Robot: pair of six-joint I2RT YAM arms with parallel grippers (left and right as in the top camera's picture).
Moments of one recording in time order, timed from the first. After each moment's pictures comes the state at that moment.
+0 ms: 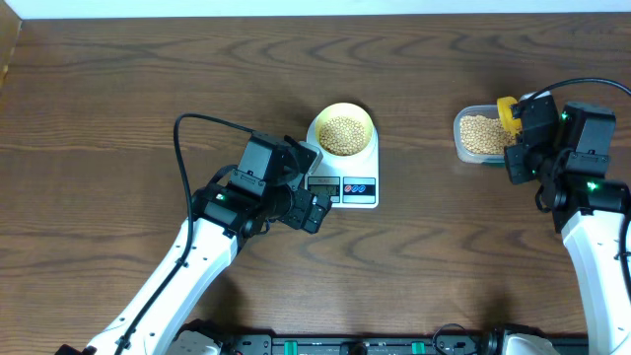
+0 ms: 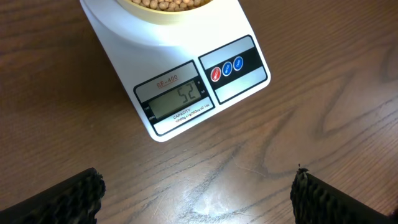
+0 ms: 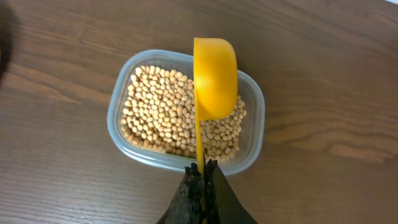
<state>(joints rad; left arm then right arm) -0.44 1.27 0.91 -0.67 0.26 -0.02 -0.13 1.25 0.95 -0.51 -0.07 -0.38</state>
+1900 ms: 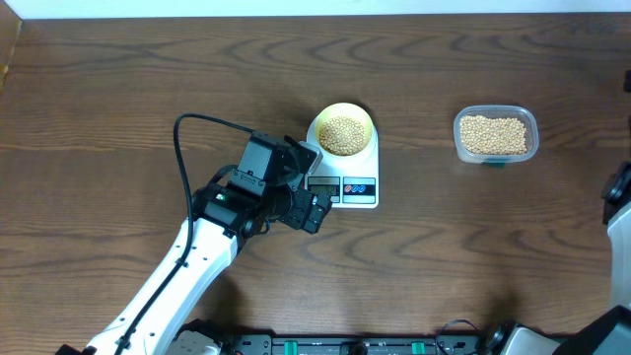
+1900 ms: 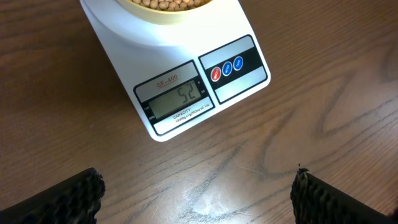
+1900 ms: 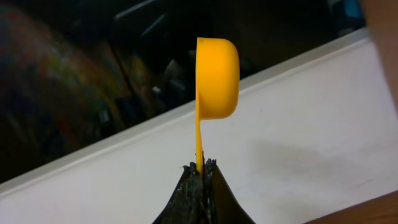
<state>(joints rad) -0.44 1.27 0.91 -0.67 0.26 -0.02 -0.51 1.39 0.94 0.74 -0.41 0.53</state>
